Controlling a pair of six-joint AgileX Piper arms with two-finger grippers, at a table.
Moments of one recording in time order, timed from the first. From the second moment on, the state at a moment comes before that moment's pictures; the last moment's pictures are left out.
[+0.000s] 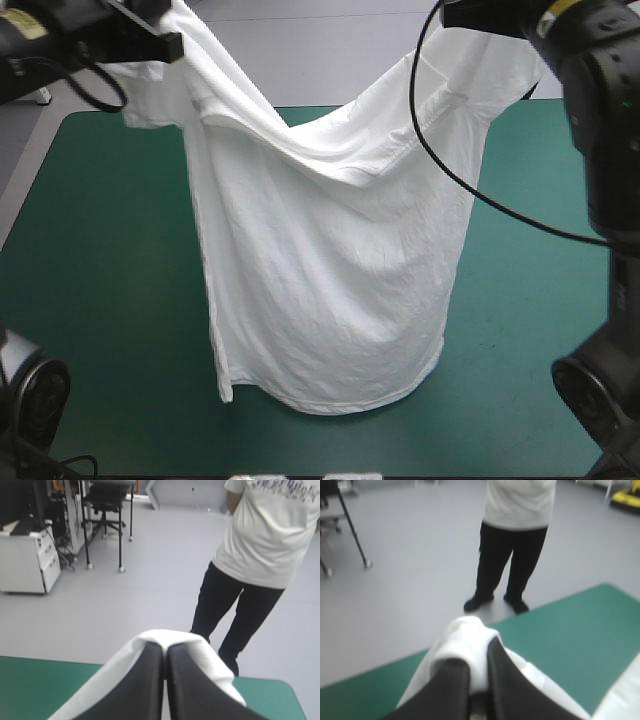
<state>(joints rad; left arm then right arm) -0.19 1.66 -2.50 -0.27 1.18 0.20 0.53 1.77 -2.74 -0.53 1.25 0.19</state>
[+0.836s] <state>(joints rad) -0.19 2.33 -2.36 -0.10 0.88 0.13 0.15 2.46 -2.72 -0.11 1.25 0.13</state>
